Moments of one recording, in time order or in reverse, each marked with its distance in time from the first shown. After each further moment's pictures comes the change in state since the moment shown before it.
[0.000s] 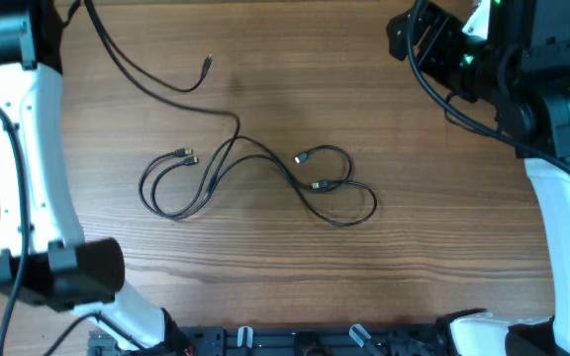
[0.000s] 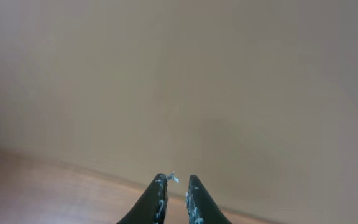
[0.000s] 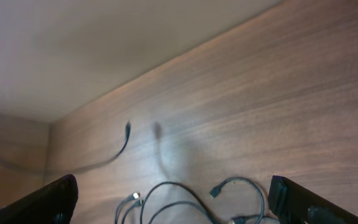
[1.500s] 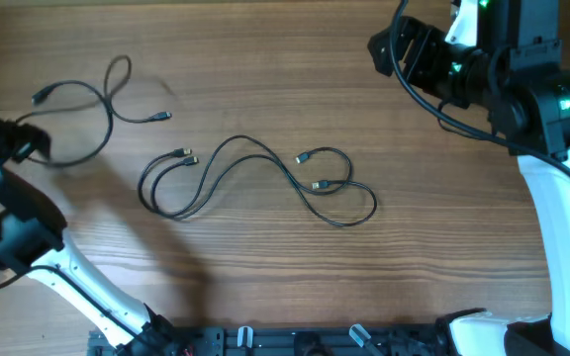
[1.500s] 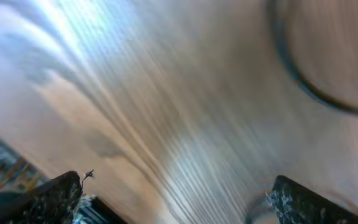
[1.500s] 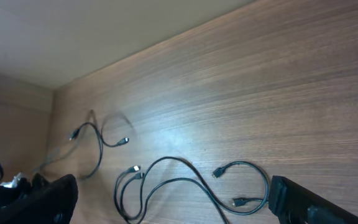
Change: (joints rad) left arm 0.478 0.423 0.011 -1.085 -0.208 -0.177; right arm 0.016 0.011 -0.005 -0.038 -0.091 -0.076
